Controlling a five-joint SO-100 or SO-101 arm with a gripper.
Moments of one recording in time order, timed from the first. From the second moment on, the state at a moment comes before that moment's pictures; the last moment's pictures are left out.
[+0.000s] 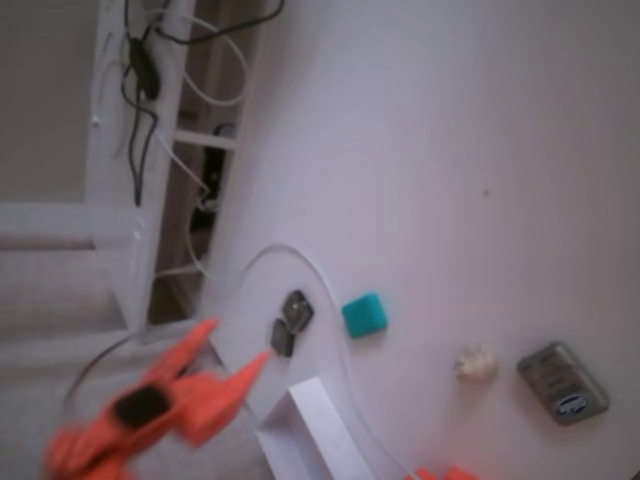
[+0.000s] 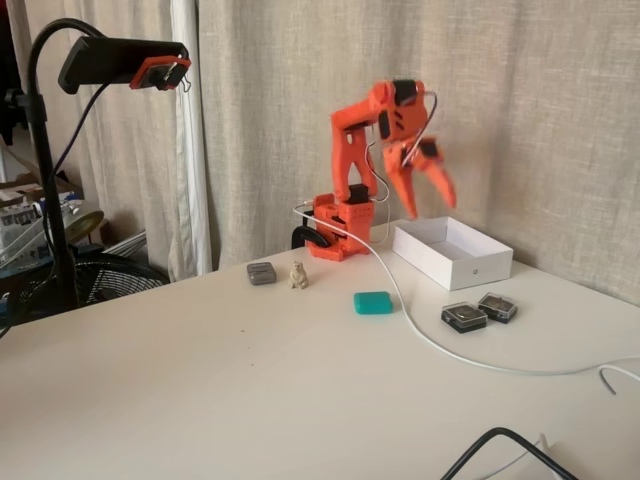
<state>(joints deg) 12.6 95.8 84.0 96.9 -15.6</state>
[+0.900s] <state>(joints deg) 21.4 78.9 102.7 80.6 -20.0</state>
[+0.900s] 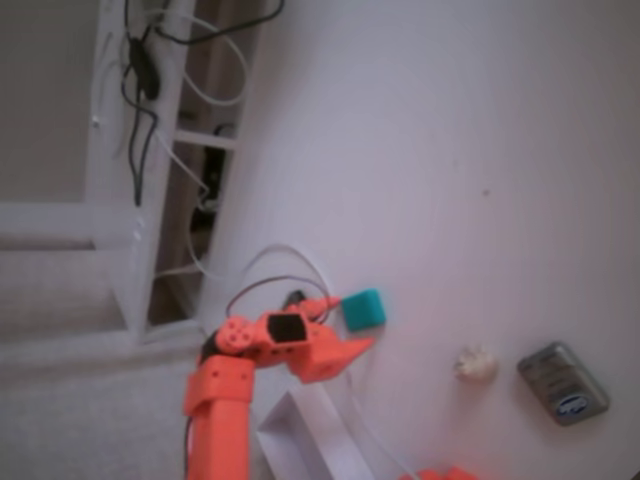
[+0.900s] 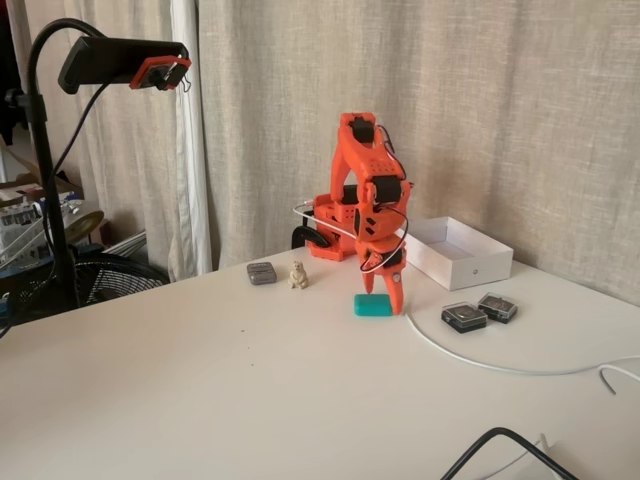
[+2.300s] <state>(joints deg) 24.2 77.7 102.4 71.1 -20.8</state>
